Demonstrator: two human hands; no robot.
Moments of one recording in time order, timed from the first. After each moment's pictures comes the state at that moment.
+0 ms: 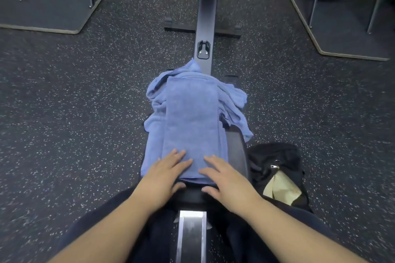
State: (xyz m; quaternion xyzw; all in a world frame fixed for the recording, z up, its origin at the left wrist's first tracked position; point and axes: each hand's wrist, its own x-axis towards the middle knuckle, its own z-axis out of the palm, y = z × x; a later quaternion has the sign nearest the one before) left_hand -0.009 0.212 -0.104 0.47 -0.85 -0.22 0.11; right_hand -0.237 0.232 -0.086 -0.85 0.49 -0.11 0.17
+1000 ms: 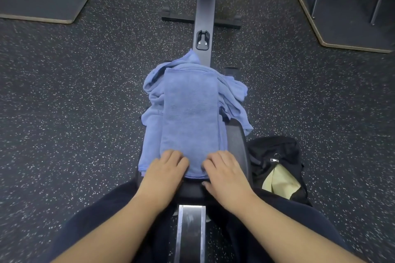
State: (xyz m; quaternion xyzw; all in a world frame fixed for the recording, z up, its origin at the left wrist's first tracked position) left_hand -0.030 0.220 -0.094 0.50 -0.86 -0.07 0.08; right_hand -0.221 0.233 -0.081 -0.84 0.54 -0.04 0.05
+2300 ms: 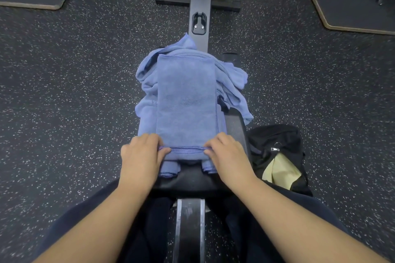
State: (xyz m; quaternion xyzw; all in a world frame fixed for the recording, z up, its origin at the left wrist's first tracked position) left_hand -0.013 0.197 -0.084 0.68 -0.72 -0.10 0.11; right_hand -0.228 0.206 -0.093 -0.78 0.59 -0.18 0.11
